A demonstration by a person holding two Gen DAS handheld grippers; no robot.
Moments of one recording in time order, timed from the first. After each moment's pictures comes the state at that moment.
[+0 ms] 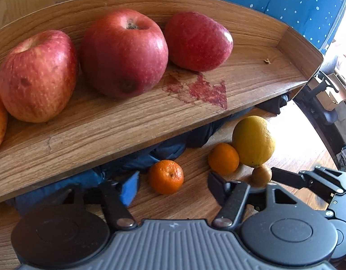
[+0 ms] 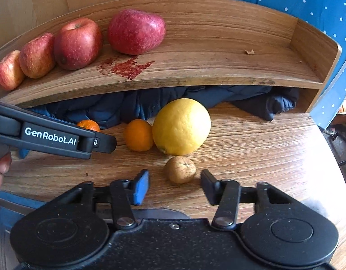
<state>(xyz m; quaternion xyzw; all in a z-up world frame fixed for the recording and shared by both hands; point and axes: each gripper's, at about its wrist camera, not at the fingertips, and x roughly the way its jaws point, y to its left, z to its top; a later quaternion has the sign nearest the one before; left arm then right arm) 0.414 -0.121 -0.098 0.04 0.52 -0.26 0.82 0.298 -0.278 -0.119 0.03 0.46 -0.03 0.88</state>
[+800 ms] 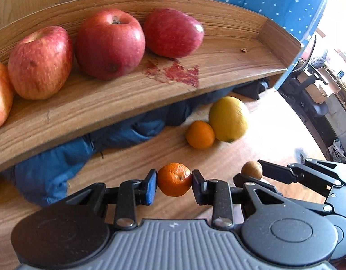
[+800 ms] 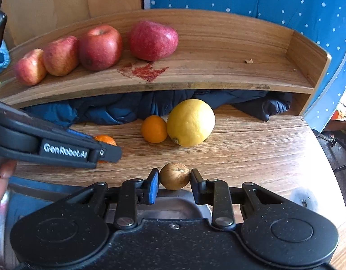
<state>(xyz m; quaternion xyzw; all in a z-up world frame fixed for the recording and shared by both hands) 0.374 -0.112 -0.079 0.04 0.52 -0.28 0.81 0.263 -0.262 -0.094 0.02 0.44 -0.02 0.90</state>
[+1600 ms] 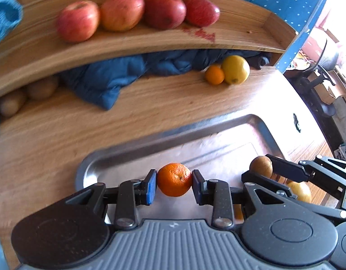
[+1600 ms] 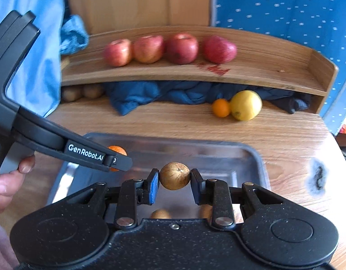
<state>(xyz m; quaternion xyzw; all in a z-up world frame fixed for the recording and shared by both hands) 0.275 -0.022 -0.057 0.02 0.55 -0.23 0.80 0.158 -0.189 -0.063 0.01 0.42 0.07 0.91</state>
